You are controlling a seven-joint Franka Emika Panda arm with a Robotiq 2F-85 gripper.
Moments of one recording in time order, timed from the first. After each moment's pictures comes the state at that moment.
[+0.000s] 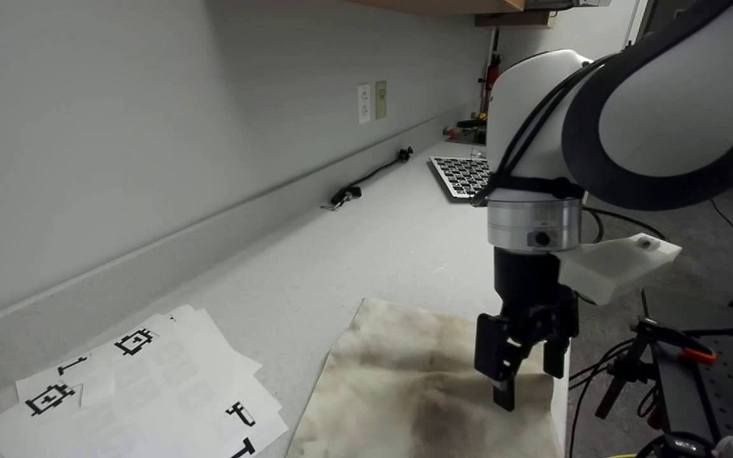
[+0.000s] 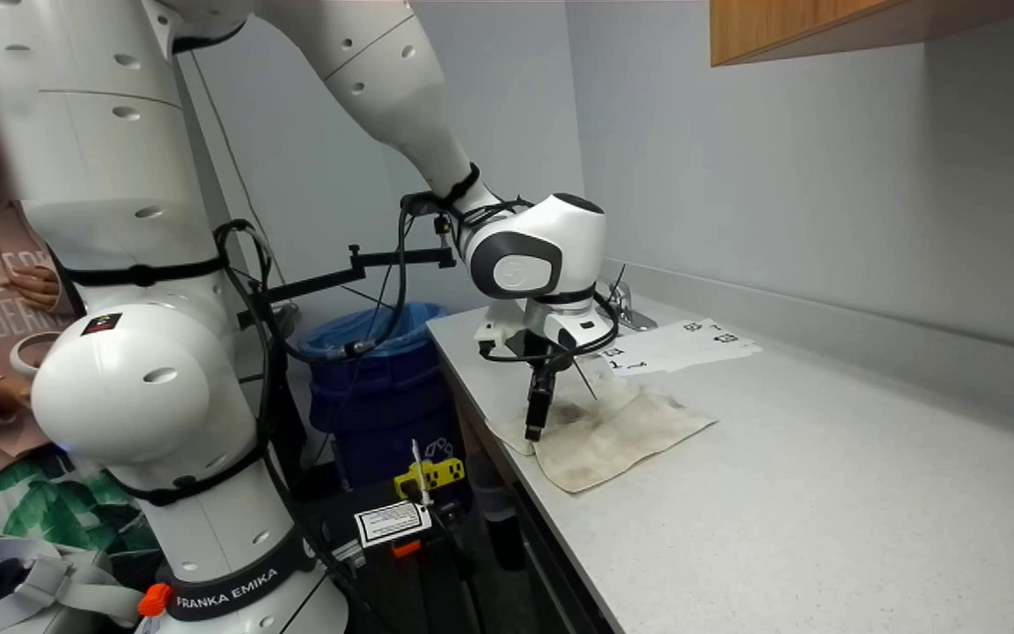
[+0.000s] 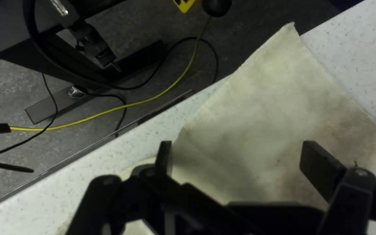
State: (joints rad) arm 0.14 0.10 0.18 -2.56 0.45 2.48 0.40
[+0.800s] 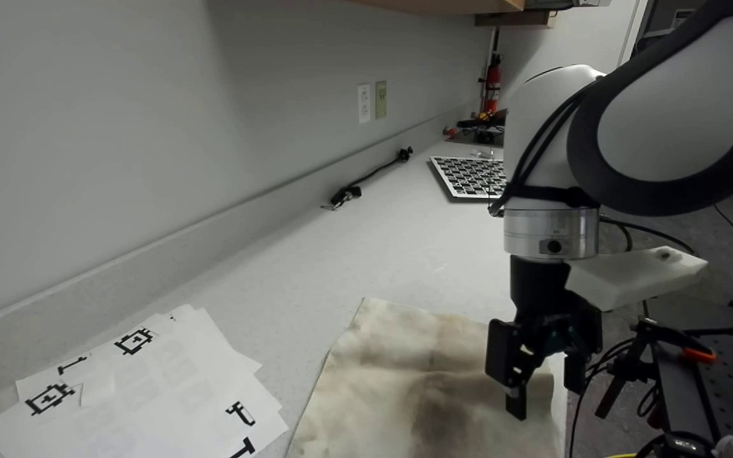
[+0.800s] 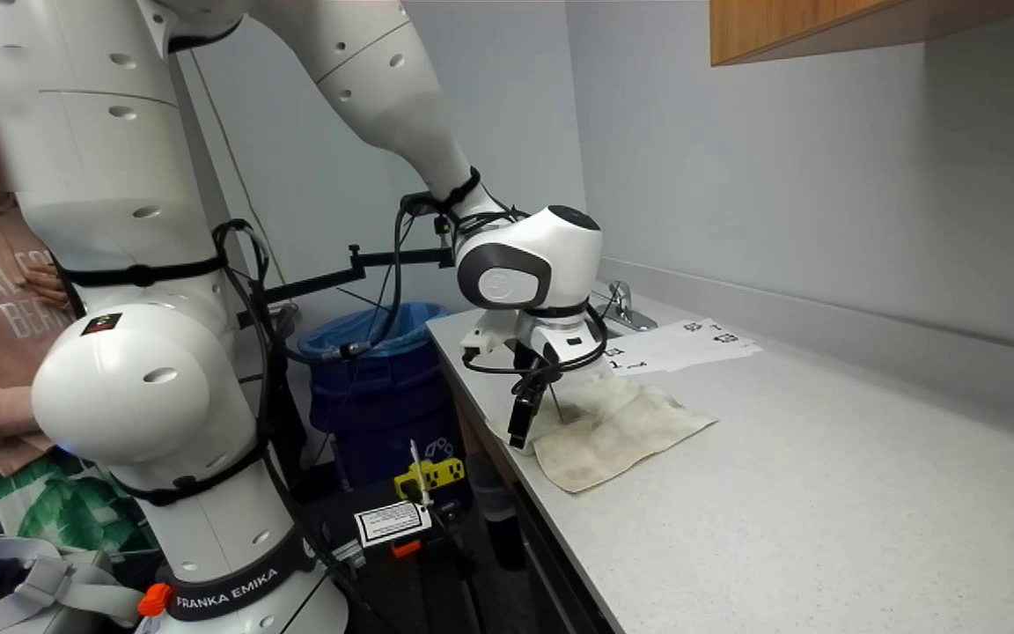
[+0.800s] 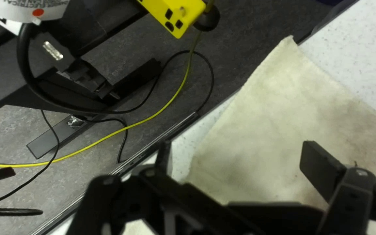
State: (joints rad) arm 0.14 0.09 0.18 -2.61 0.57 2.49 0.42
